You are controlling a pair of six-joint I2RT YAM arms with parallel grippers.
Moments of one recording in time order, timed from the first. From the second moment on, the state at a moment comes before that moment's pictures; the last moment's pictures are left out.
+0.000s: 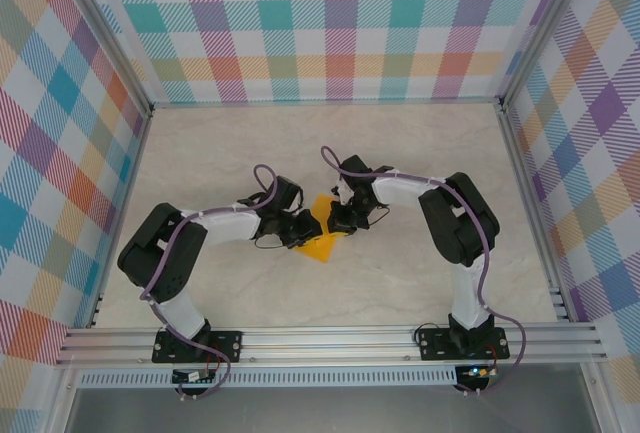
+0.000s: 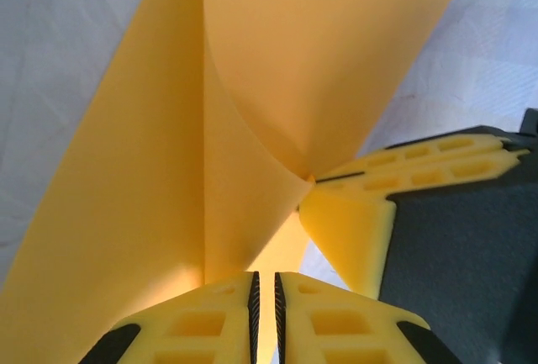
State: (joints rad) left arm -0.59 1.71 0.86 -0.16 0.44 -0.98; right arm 0.61 2.01 1.27 -0.61 -0.54 0.52
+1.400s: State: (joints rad) left arm -0.57 1.80 0.91 -0.18 0.46 -0.92; right arm 0.61 1.96 1.30 -0.69 -0.44 0.52
